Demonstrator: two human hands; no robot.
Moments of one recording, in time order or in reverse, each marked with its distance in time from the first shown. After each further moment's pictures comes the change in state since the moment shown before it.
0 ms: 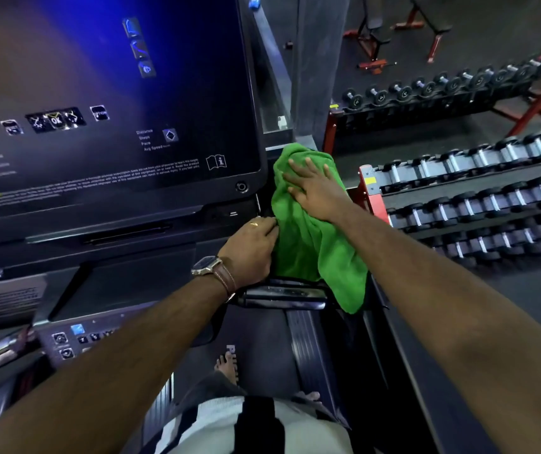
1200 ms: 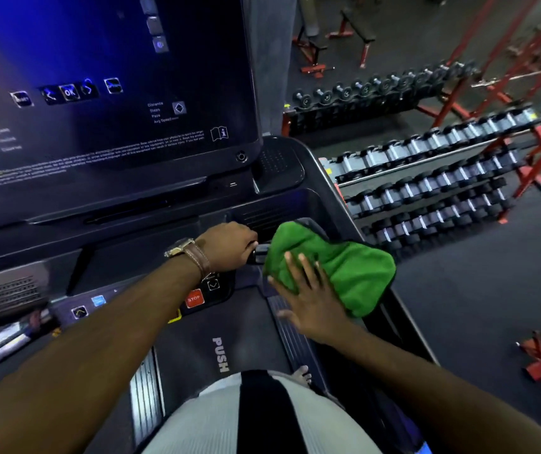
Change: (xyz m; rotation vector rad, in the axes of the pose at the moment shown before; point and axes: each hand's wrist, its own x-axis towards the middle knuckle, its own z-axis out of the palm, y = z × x) left_hand -0.075 -0.026 -0.009 -0.067 -0.203 0.115; right_hand -0.249 -0.126 0.147 -0.359 0.177 -0.053
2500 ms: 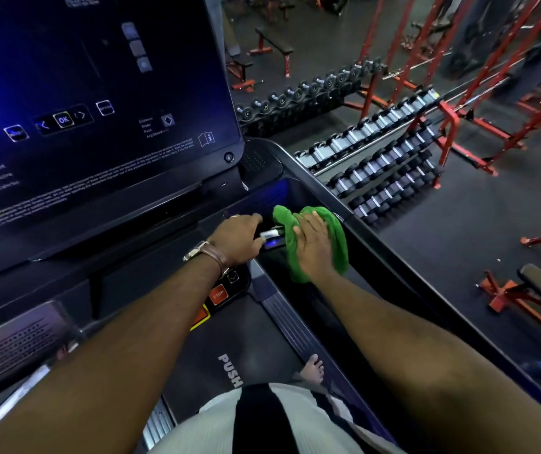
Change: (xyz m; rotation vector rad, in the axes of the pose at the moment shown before) left_hand -0.012 -0.002 -0.002 -0.081 0.054 0.051; right_hand 0.062 -0.019 -0.028 0.563 0.407 0.889
